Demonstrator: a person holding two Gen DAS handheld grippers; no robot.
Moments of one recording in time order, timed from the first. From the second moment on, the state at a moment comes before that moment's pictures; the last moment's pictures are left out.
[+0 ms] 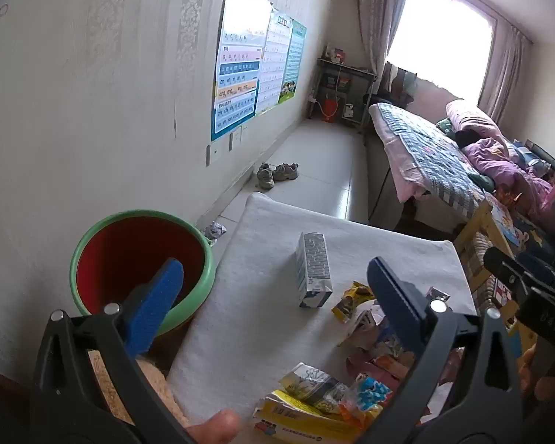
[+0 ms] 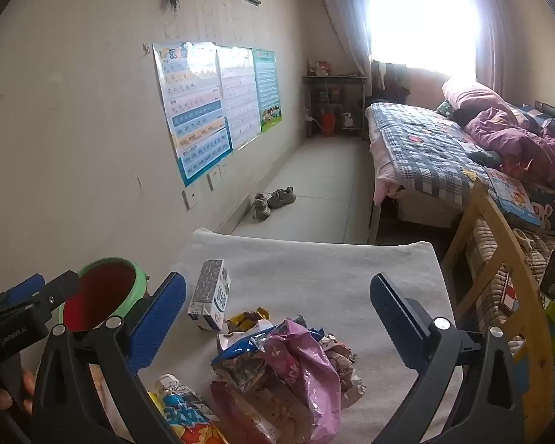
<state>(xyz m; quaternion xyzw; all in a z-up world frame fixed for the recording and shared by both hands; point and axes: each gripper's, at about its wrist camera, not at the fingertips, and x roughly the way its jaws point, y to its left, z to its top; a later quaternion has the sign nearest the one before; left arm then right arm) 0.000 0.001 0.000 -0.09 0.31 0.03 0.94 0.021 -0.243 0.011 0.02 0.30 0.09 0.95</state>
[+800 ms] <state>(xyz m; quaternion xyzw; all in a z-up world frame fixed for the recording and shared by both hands) -0.003 0.002 -0.003 -0.09 0.31 0.03 0.94 0.018 -0.243 0.007 0.03 0.30 0.09 0.95</state>
